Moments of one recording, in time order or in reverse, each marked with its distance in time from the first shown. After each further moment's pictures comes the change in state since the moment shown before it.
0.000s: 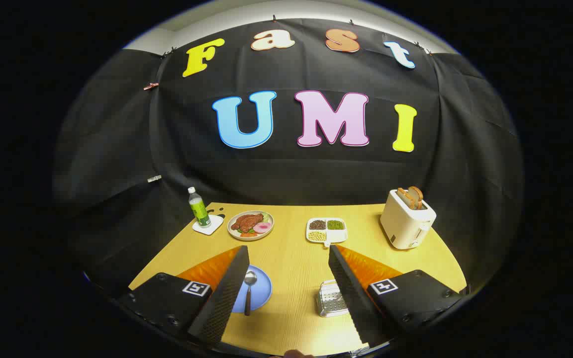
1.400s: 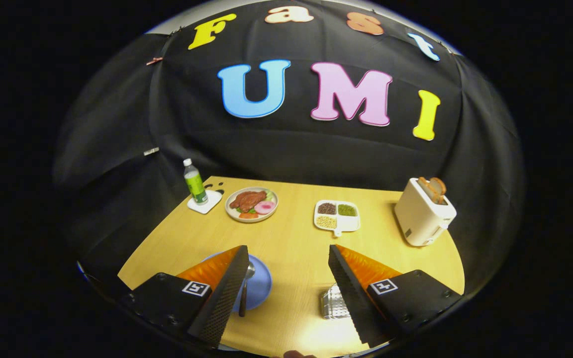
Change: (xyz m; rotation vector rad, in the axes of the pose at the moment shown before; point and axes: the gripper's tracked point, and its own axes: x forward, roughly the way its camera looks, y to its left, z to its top) arm 0.080 0.033 -0.061 -0.074 0.224 0.083
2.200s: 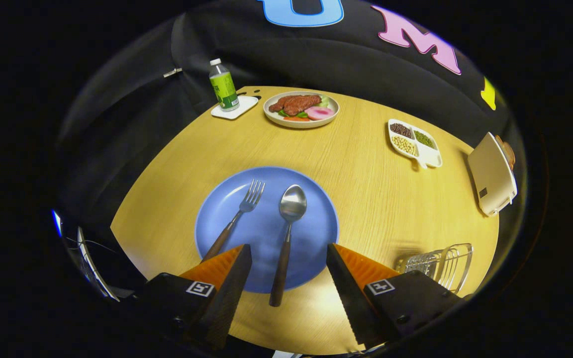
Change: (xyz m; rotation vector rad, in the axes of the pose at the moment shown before) arm 0.092 0.072 -0.157 -0.086 0.448 0.149
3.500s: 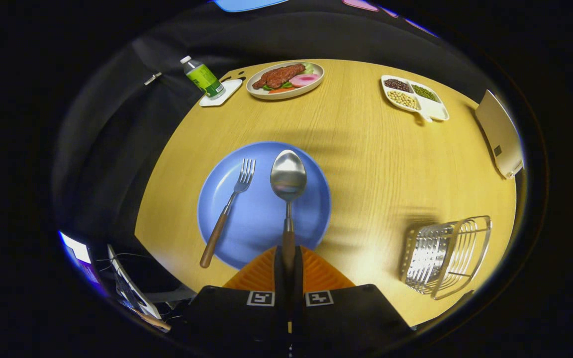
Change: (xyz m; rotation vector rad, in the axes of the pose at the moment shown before) arm -0.040 -0.026 -0.017 0.180 0.175 0.135
